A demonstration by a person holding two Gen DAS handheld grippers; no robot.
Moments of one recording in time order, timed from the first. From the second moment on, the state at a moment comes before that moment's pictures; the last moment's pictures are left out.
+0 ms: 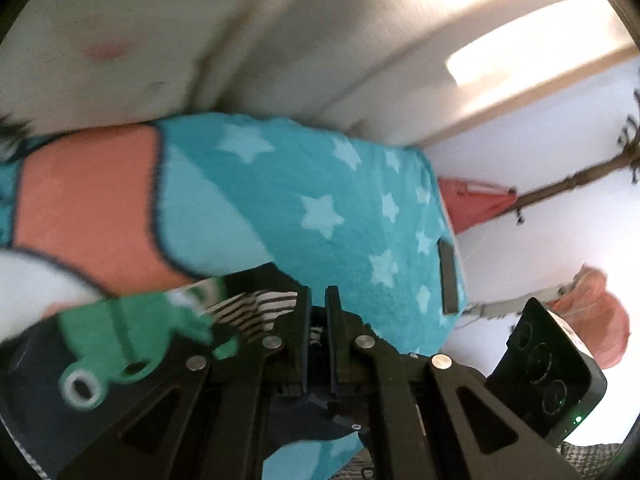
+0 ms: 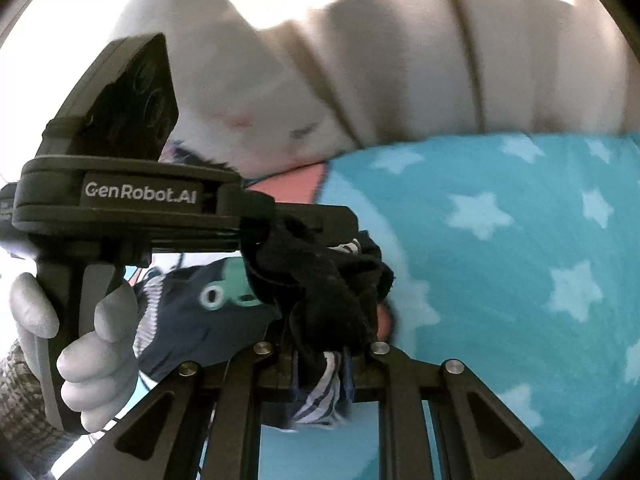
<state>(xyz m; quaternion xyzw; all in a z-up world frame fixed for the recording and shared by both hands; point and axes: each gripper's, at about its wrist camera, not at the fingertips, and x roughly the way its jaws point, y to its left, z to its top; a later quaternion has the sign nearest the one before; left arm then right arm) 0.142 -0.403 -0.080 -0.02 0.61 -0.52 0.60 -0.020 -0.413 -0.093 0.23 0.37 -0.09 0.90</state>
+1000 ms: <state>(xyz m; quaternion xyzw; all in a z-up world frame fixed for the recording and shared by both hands) 0.165 -0.072 -0.073 -0.16 0.55 -0.27 0.77 0.071 -0.322 -0.092 0.18 0.44 -0.08 0.87</state>
